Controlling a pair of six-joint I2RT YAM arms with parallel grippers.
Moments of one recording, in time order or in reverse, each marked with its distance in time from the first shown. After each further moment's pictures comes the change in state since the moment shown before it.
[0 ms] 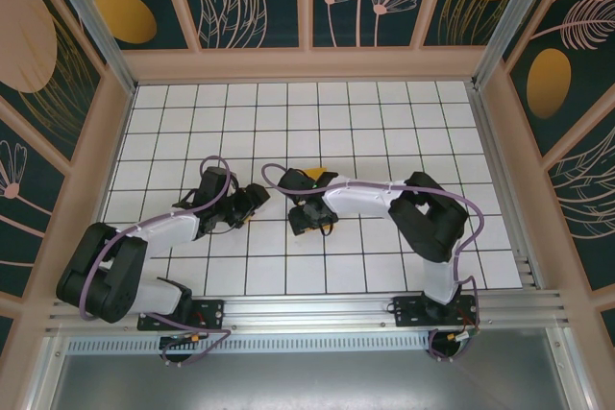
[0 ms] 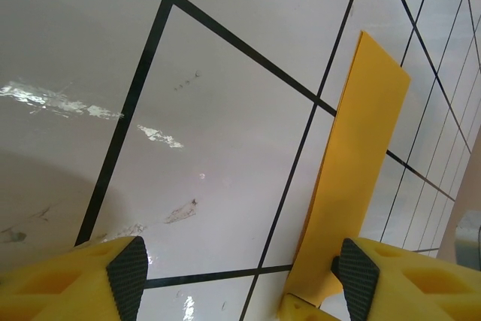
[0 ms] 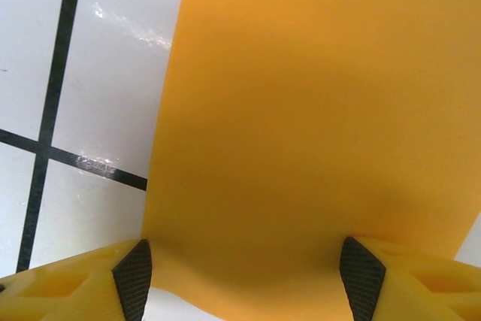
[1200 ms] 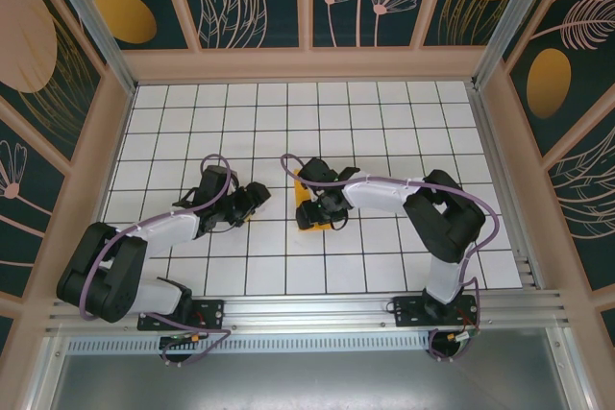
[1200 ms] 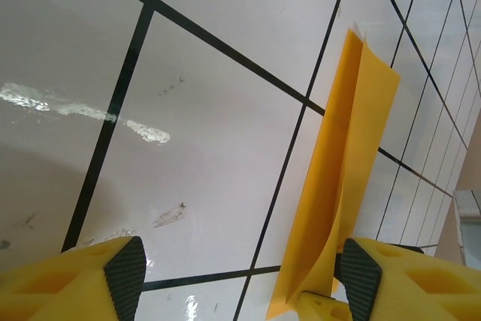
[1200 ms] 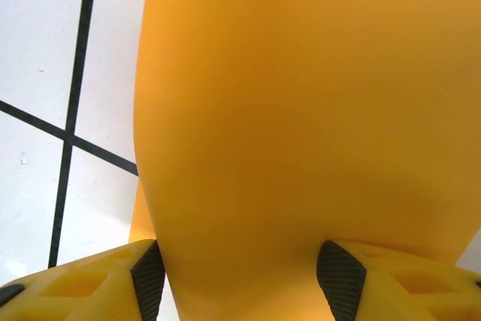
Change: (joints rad) left arm 0.000 0.002 0.012 0.000 0.010 0.016; right arm -0.124 -0.078 -0.129 0.145 -0.236 -0.077
